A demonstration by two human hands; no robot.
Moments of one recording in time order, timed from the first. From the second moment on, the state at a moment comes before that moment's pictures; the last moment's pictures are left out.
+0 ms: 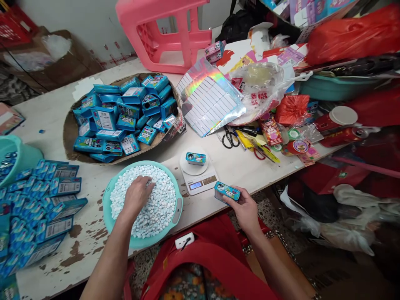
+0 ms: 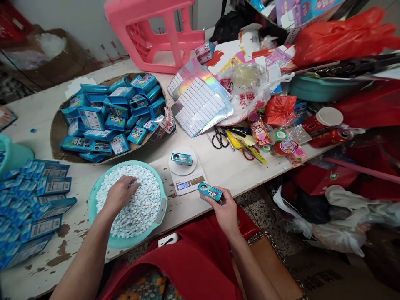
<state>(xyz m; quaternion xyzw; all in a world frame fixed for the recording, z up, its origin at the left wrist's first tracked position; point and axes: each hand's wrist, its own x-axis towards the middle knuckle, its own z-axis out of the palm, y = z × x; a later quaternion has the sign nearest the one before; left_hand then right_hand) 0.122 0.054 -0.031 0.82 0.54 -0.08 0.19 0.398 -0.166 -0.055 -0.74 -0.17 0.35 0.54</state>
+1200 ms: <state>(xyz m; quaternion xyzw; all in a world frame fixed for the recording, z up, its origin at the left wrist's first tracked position) 0.095 0.056 -0.021 0.78 0.55 -0.06 0.29 0.390 -0.156 -0.050 -0.75 -0.20 0.36 0.52</state>
